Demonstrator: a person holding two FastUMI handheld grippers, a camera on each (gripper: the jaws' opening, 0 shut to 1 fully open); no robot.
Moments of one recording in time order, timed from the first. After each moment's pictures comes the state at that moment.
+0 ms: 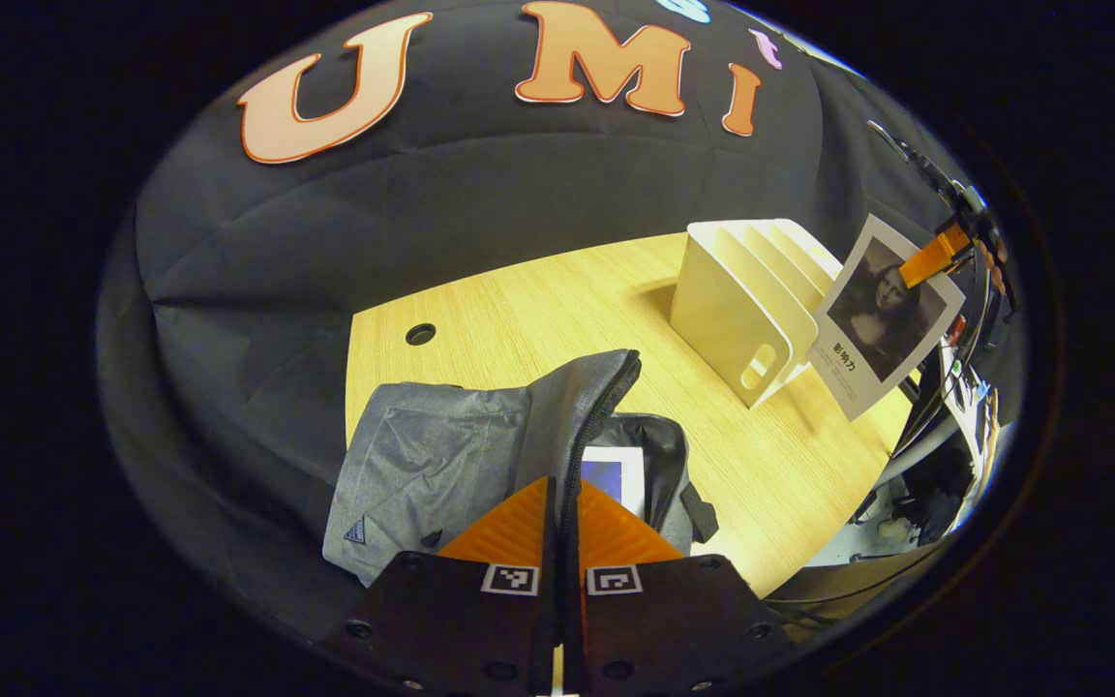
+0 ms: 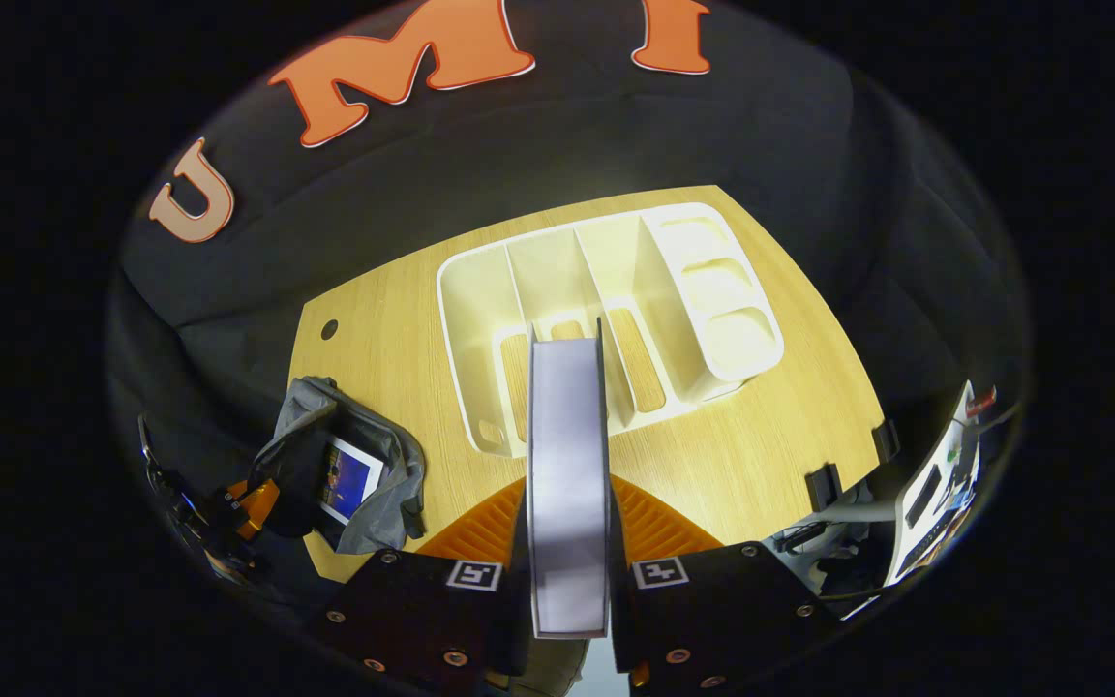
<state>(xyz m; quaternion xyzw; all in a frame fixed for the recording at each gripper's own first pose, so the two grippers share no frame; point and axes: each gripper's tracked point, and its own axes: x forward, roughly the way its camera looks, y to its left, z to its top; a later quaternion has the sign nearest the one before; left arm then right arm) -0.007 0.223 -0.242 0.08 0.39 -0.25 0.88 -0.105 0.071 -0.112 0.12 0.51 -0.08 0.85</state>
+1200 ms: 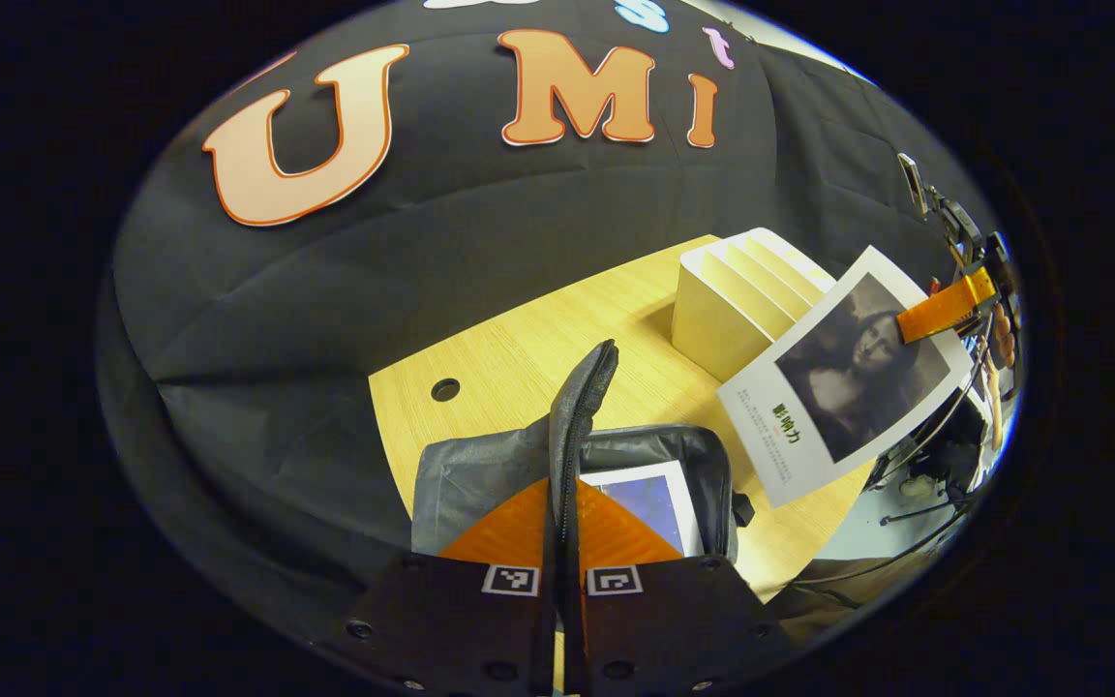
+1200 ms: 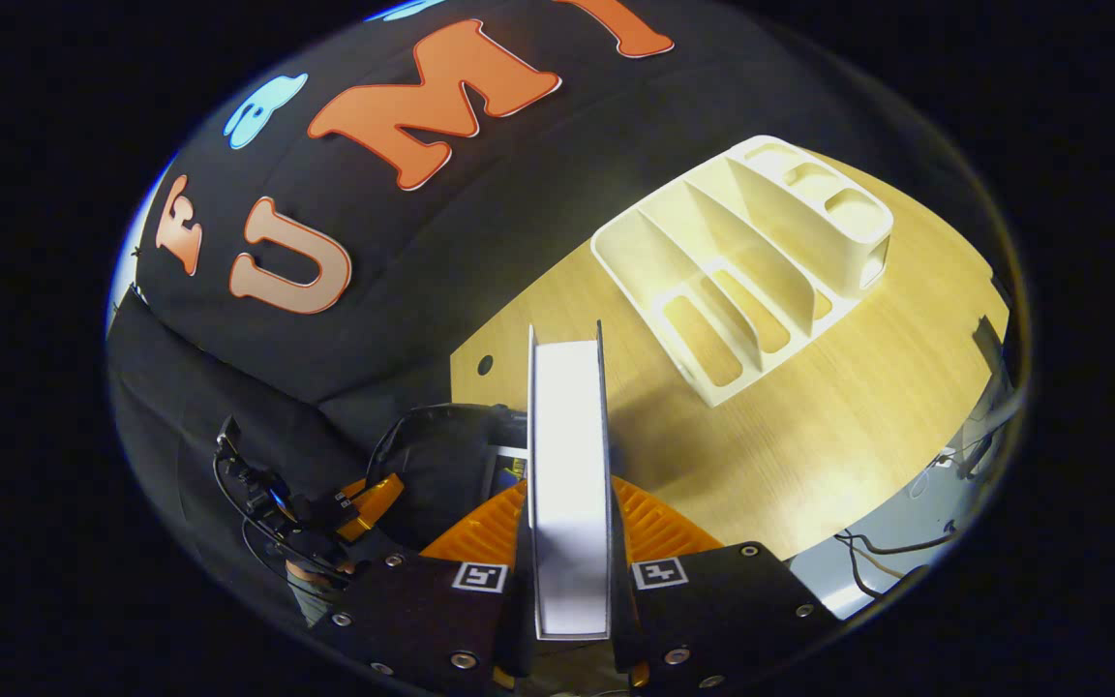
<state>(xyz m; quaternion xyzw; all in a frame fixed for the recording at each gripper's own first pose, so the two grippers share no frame) 0.029 0.279 -0.183 0.13 0.33 -0.29 0.89 -0.130 0.250 -0.100 0.35 0.40 0.04 0.85</state>
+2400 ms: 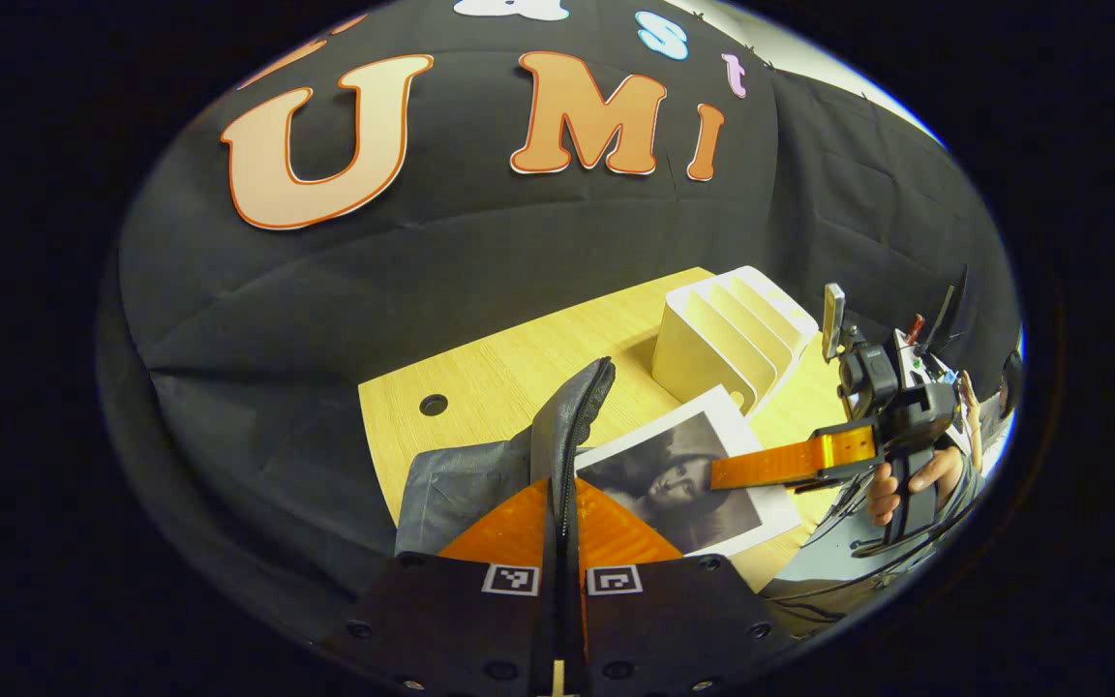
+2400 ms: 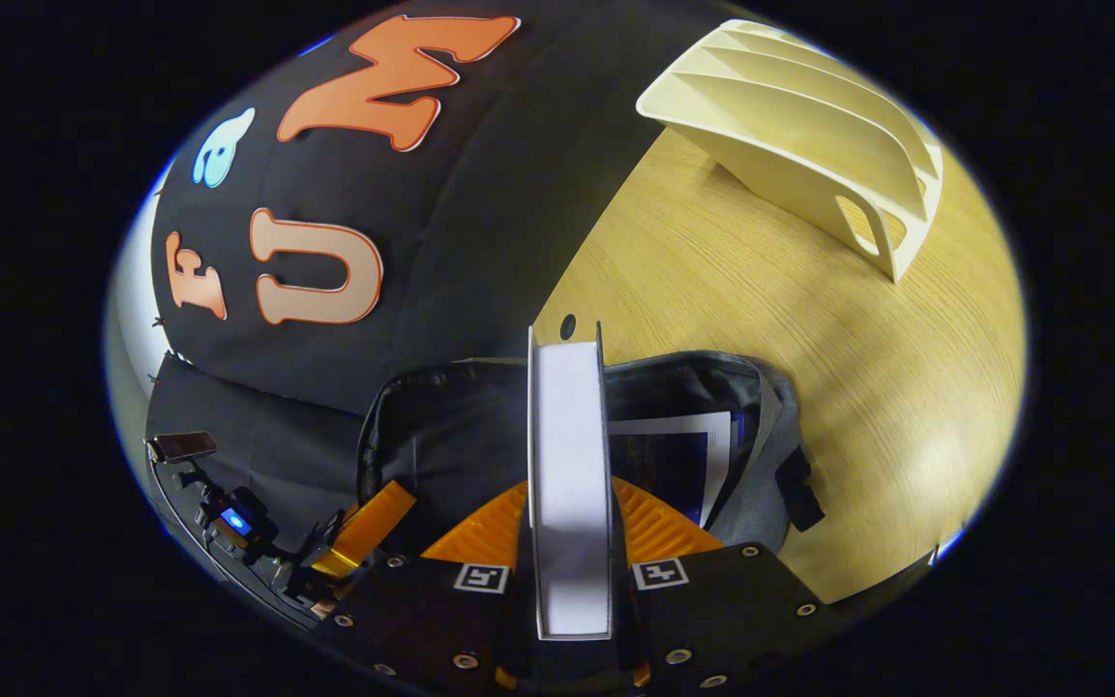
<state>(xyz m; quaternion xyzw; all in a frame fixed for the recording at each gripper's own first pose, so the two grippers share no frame) 0.022 0.275 -0.144 0.08 0.32 -0.31 0.89 -0.072 0.394 -0.176 0.49 0.37 0.12 0.78</state>
